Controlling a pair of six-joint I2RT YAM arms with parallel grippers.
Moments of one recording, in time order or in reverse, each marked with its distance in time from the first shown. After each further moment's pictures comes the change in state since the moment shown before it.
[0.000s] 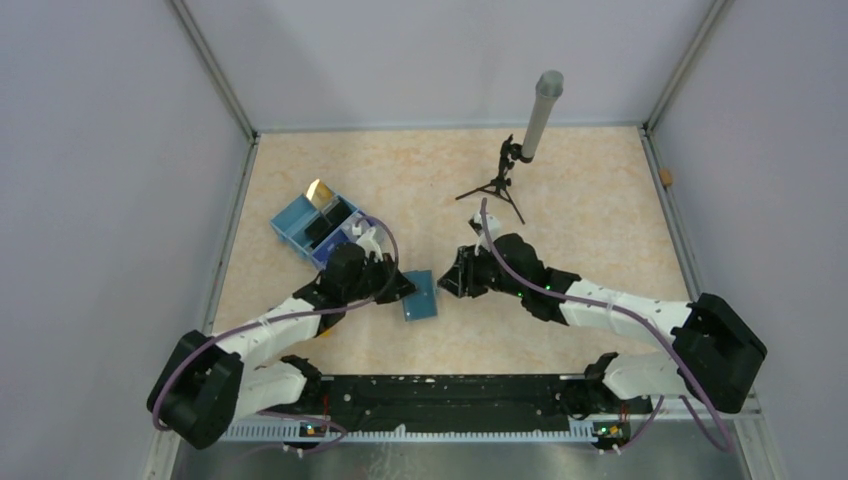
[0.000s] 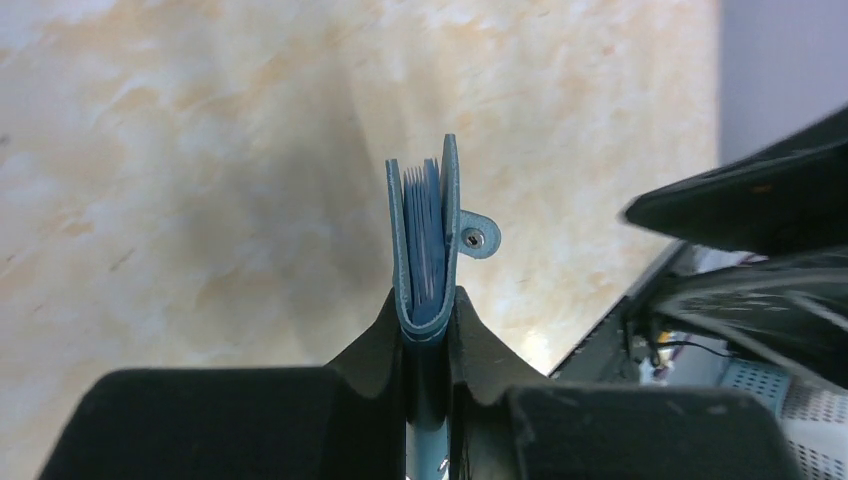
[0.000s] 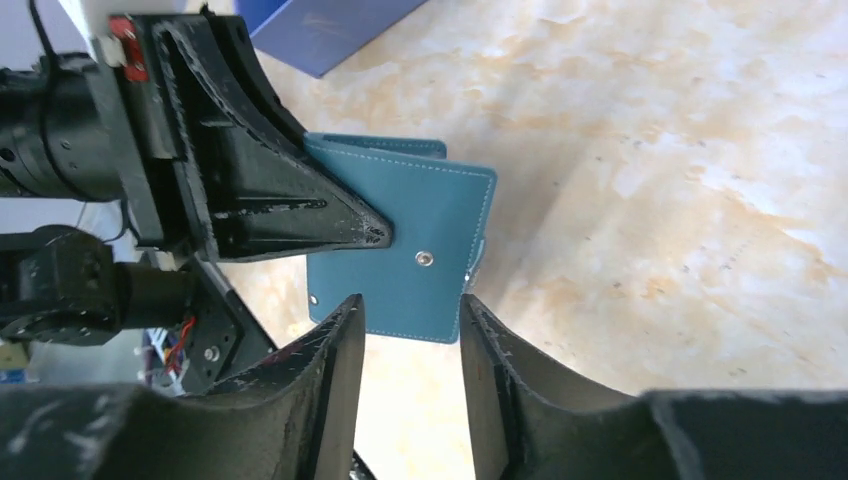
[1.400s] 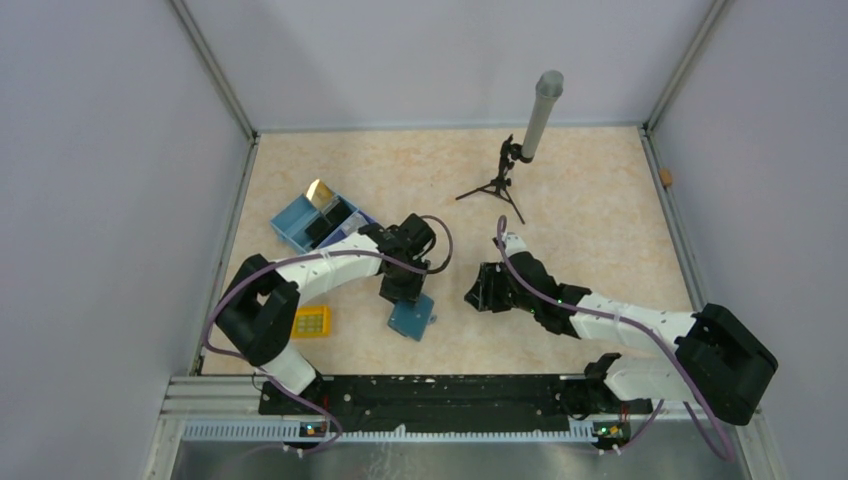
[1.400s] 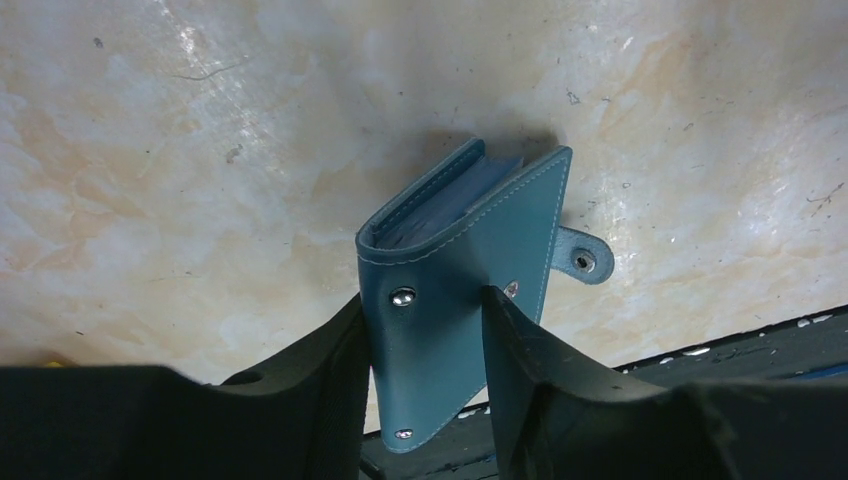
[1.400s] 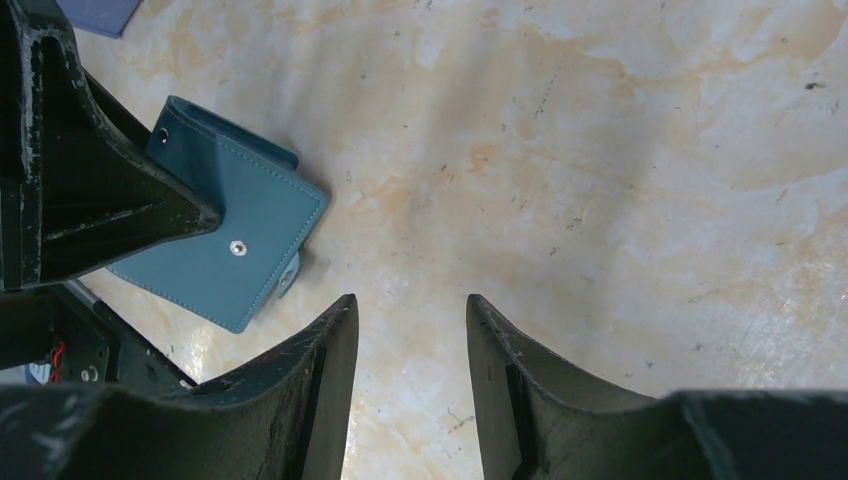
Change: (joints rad) left arm -0.203 0.521 0.651 -0.967 -0.334 0.319; right arm -0.050 -0.071 -0.173 -0.091 0.154 0.069
